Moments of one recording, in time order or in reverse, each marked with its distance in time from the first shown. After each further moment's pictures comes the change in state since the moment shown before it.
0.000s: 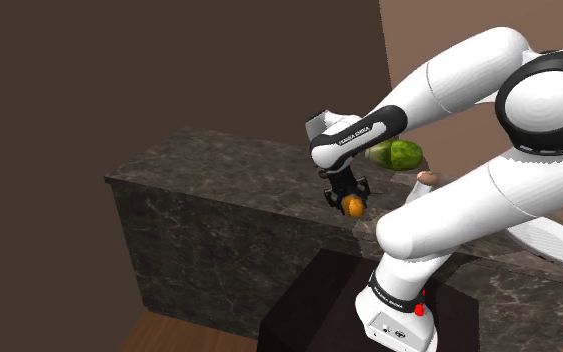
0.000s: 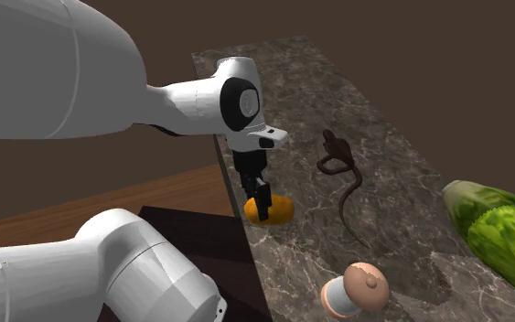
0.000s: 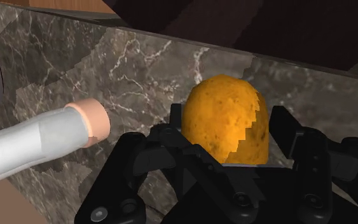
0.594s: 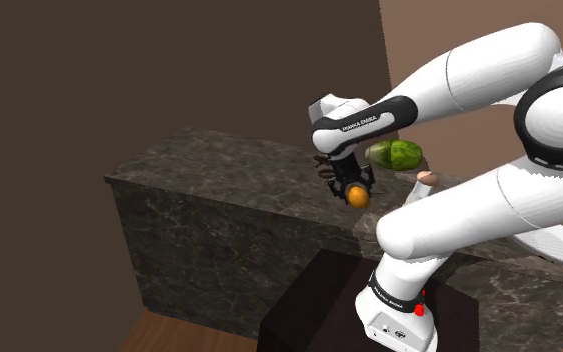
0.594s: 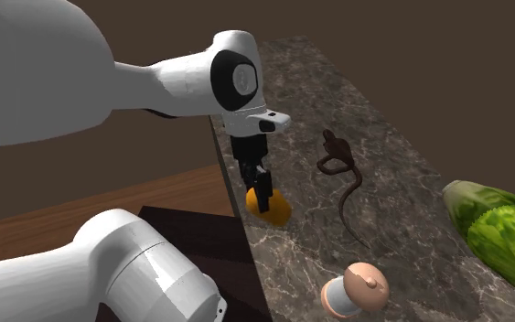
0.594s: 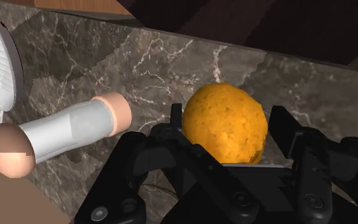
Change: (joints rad) arm 0.009 -0.086 -0.009 0.062 0.015 -0.138 -0.053
